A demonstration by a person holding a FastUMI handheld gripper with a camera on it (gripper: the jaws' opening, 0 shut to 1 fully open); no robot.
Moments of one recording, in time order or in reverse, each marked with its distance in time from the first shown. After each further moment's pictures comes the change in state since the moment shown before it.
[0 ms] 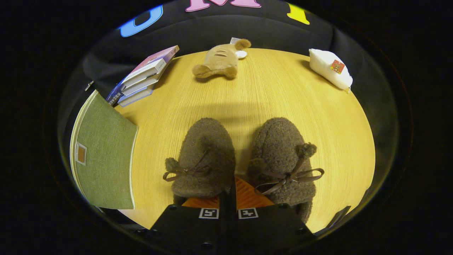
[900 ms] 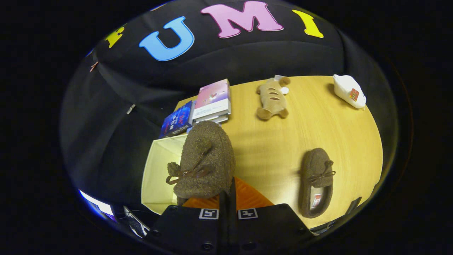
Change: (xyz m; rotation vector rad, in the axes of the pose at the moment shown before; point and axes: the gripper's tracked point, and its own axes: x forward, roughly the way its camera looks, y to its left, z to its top) arm -0.156 0.164 0.092 0.083 -0.108 0.319
